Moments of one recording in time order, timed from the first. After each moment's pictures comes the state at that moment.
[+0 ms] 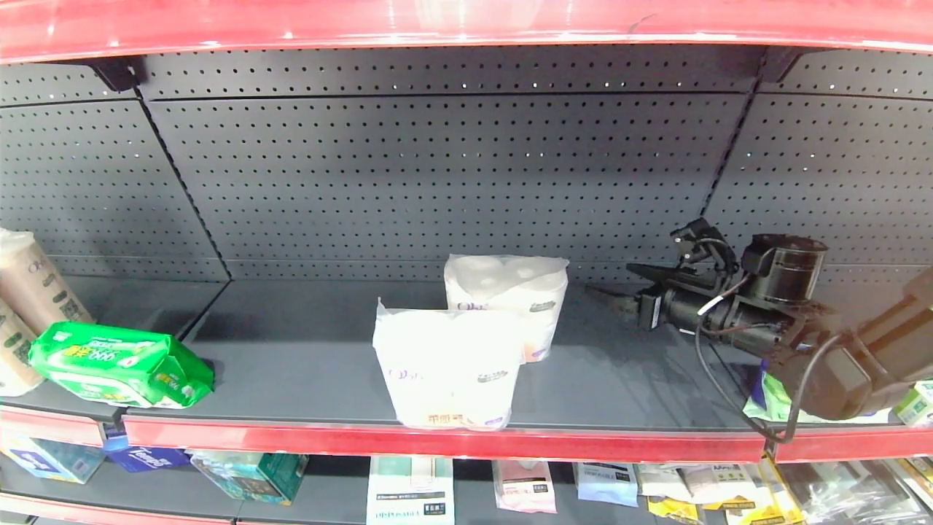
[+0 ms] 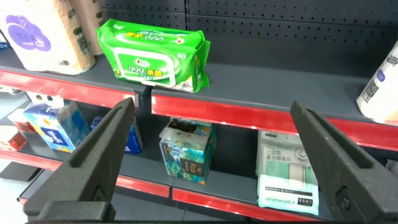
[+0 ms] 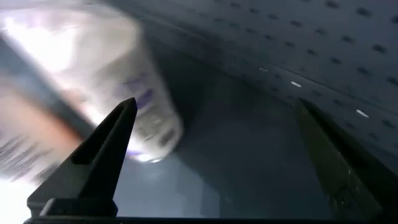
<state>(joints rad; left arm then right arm) 0.18 0.00 0.00 0.00 0.01 0.00 0.17 1.99 -0.72 -1.09 0.43 -0.08</state>
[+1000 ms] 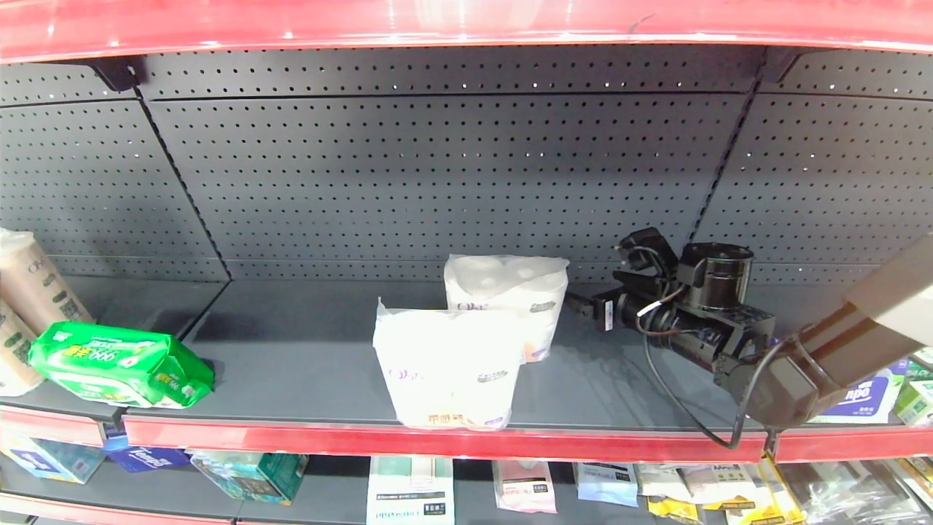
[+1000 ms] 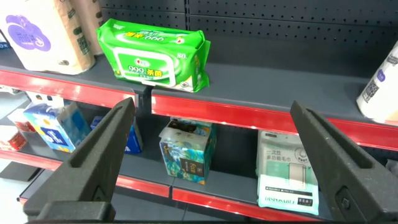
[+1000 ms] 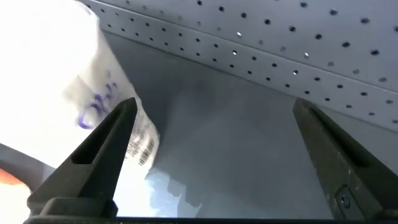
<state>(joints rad) 0.18 0.00 0.00 0.00 0.01 0.00 0.34 2.05 -0.78 -1.04 0.02 -0.09</state>
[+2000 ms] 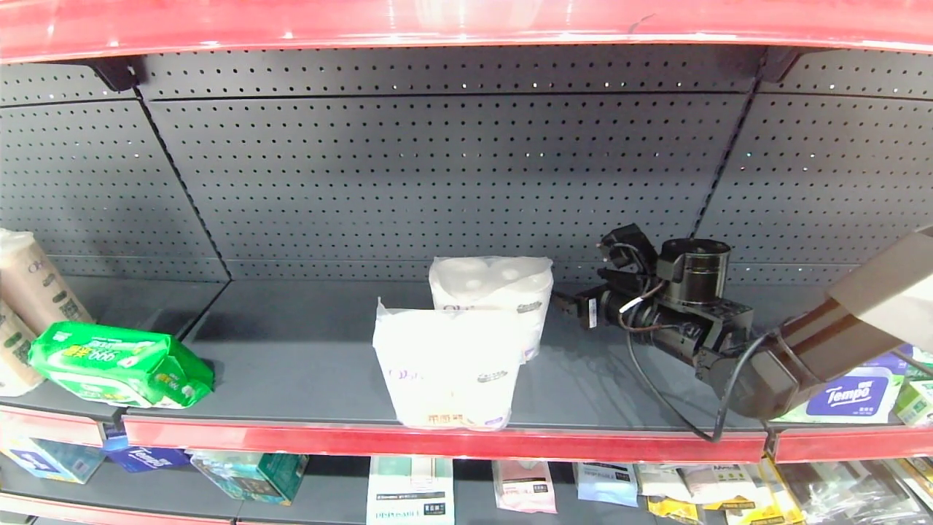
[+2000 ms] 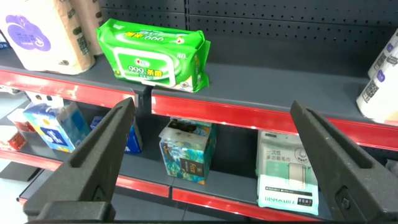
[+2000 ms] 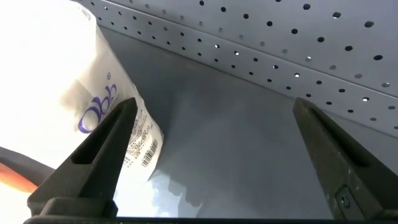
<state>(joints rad) 0.18 0.00 0.00 0.00 0.01 0.00 0.38 2.07 -0.84 -0.98 0.01 -0.09</state>
